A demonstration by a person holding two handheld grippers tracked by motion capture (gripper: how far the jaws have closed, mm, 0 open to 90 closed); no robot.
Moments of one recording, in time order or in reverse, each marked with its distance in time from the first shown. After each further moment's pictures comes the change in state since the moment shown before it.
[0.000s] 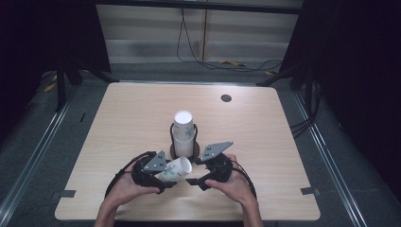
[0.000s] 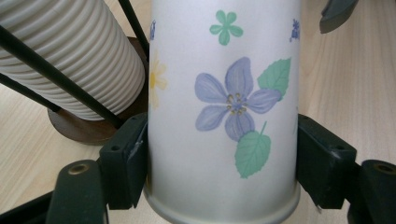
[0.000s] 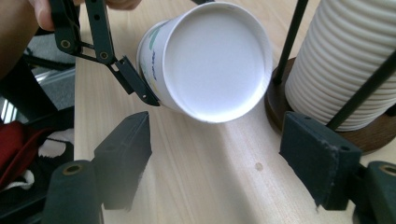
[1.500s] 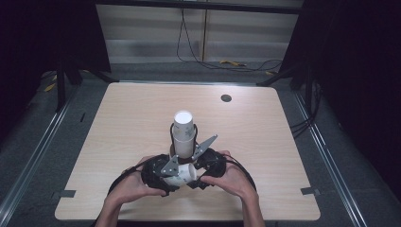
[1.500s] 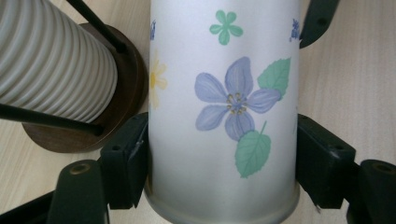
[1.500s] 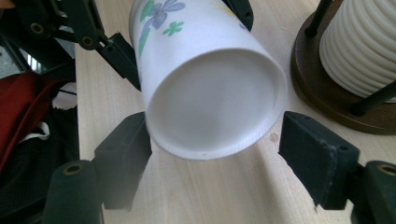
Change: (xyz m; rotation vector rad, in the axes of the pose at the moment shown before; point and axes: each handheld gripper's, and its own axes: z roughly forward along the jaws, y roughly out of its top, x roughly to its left) left arm -0.010 0.023 0.016 0.186 -0.027 0.102; right arm -0.014 0.012 0.018 0.257 0.102 0.006
